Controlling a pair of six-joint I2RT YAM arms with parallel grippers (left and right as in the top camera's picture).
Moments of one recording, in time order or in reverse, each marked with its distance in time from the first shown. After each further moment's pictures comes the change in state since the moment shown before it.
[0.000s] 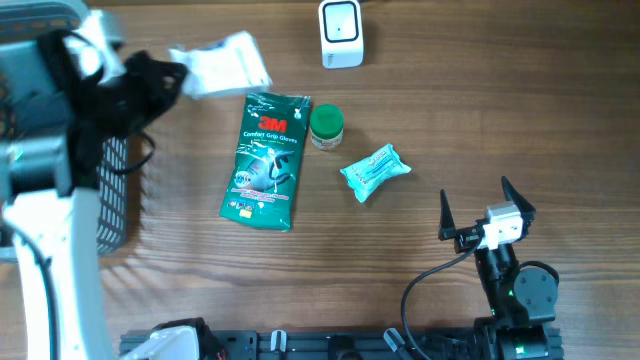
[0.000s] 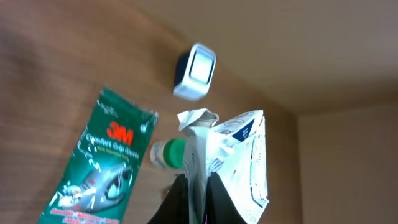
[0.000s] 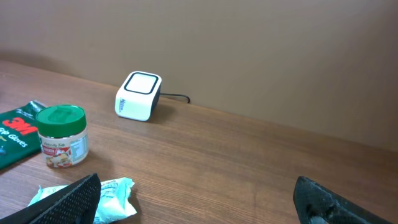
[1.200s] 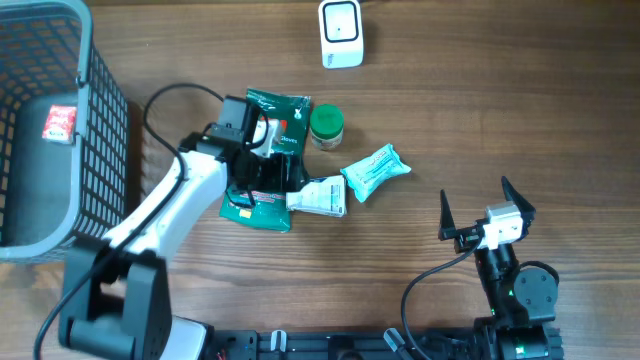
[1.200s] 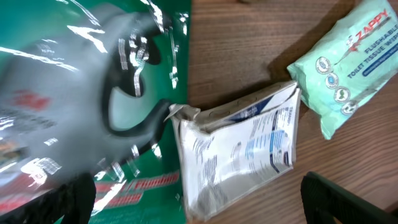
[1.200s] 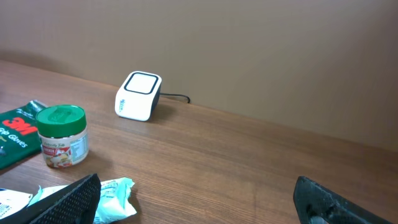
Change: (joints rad) left arm -0.399 0.261 -0.551 0.249 -0.202 0.270; right arm 0.000 0.000 0.000 0.000 0.000 0.000
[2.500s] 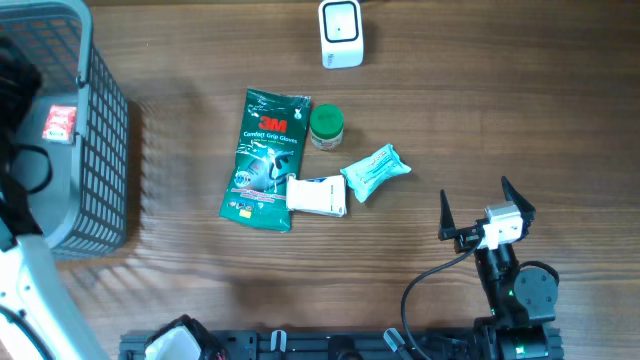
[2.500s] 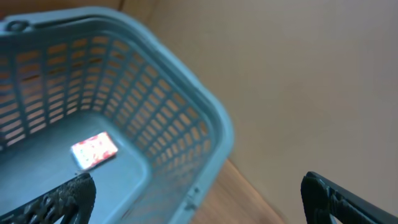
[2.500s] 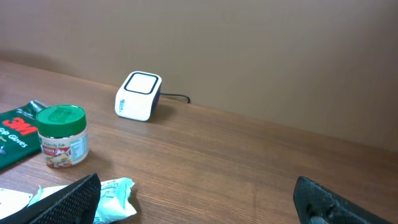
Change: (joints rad) left arm 0.858 -0.389 0.466 0.045 -0.166 -0.304; right arm 0.000 0.000 0.000 0.000 0.000 0.000
